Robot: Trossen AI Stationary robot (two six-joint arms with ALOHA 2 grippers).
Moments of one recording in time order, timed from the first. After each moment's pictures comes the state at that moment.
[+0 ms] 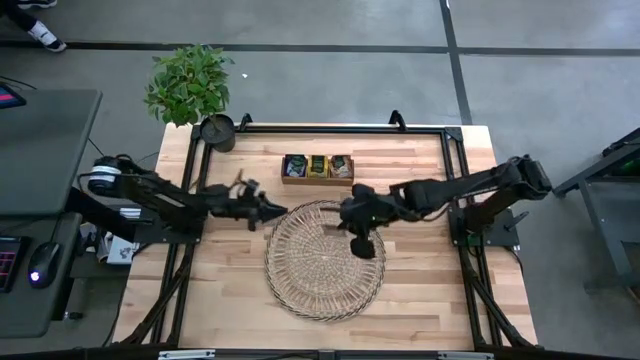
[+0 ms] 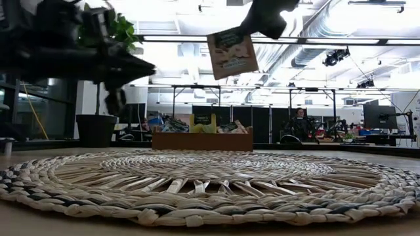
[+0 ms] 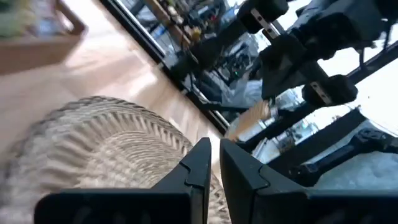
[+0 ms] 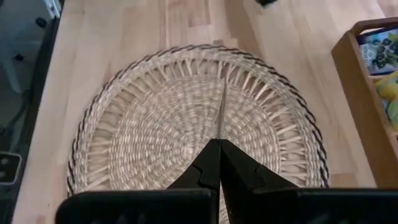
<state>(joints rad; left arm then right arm) 0.01 1.36 0.16 1.22 0.06 -0.86 0.18 1.53 1.27 -0.55 0.09 0.26</state>
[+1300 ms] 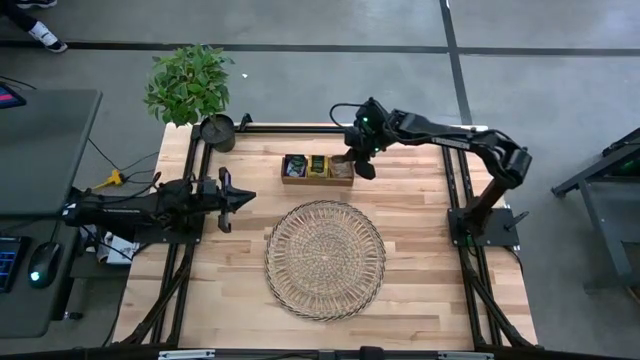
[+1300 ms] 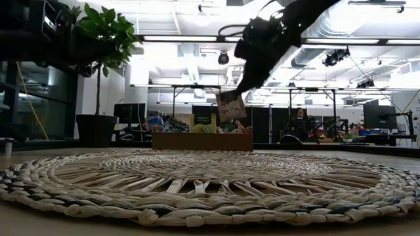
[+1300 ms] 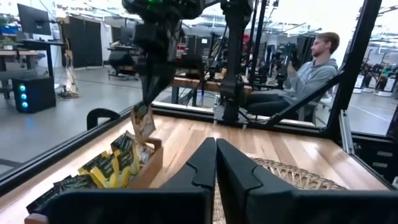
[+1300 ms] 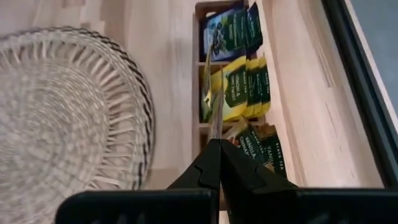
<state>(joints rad) 0.03 0.16 0.02 0.25 -0.11 -0.08 -0.55 1.65 1.27 -0.50 -0.39 -0.33</state>
